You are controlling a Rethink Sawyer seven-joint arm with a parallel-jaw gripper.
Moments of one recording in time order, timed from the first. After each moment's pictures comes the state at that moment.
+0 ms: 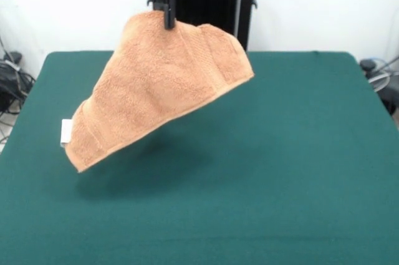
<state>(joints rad) -0.56 -1.03 0.15 2.13 0.11 0.20 1.78</state>
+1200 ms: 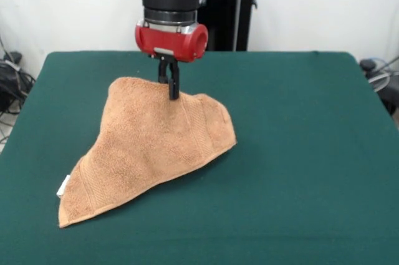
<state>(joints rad) -0.52 -0.72 0.14 1.96 0.03 0.06 1.78</state>
